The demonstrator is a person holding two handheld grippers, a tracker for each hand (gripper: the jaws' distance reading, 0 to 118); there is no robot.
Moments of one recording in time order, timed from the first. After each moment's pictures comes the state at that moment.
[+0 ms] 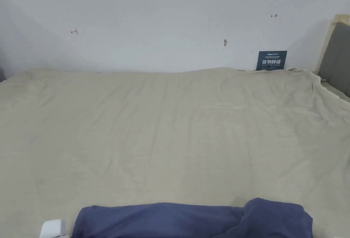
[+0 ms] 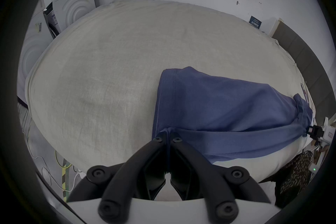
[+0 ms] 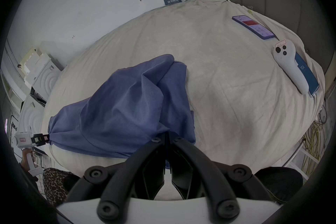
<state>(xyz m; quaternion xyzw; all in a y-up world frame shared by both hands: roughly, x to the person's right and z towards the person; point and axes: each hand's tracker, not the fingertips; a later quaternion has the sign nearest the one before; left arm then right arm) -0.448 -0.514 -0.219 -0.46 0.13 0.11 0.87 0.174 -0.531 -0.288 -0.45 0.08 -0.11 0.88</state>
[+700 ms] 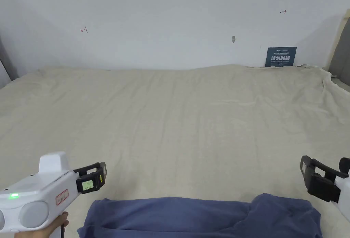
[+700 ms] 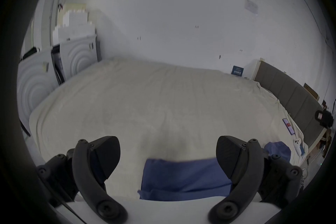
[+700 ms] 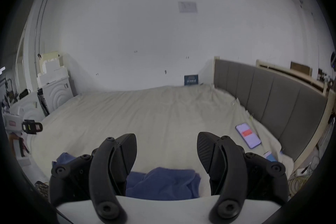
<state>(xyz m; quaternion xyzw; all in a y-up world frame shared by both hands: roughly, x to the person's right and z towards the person) -0.413 -0.354 -0.223 -0.24 0.12 0.07 0.96 0.107 -0.330 -0.272 -0.16 0.08 0.00 0.98</state>
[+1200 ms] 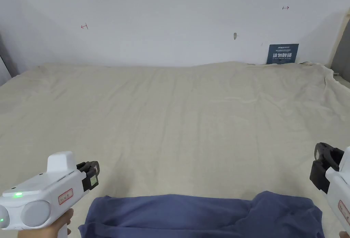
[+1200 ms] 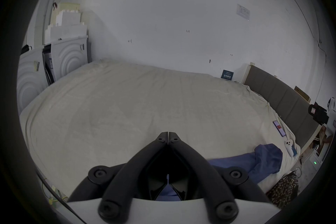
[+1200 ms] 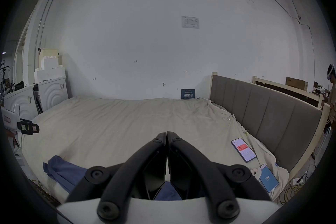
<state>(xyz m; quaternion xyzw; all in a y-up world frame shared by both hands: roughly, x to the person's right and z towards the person) -0.420 -0.373 -0.226 -0.26 0.06 0.11 0.96 0.088 -0.333 -0.272 -0.11 0.07 0.02 0.99</state>
